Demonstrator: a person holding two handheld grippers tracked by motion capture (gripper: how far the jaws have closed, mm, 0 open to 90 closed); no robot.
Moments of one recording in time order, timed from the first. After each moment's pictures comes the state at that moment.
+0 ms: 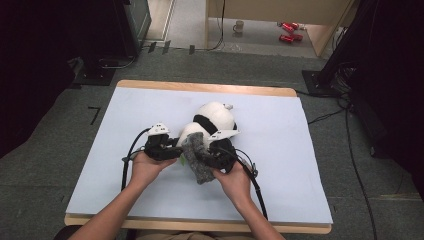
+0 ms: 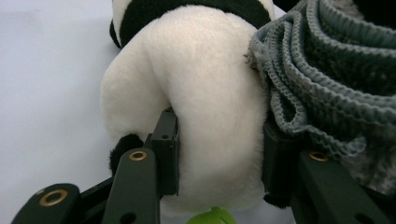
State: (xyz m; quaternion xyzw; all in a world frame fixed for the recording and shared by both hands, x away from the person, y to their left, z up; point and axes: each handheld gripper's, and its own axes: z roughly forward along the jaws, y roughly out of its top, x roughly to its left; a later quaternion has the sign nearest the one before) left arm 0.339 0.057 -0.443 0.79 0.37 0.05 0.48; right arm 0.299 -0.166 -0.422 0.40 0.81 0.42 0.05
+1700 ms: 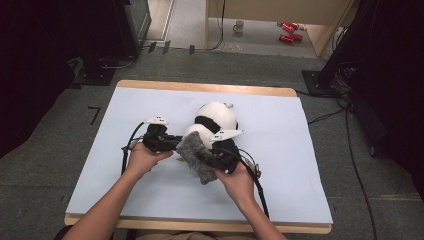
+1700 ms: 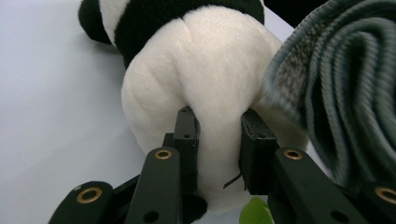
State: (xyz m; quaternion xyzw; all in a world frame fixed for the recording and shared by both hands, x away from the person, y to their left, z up) left arm 0.367 0.062 -0.440 0.81 0.33 -0.04 0.48; right arm 0.288 -0.168 -0.405 0.38 0.81 0.43 0.07
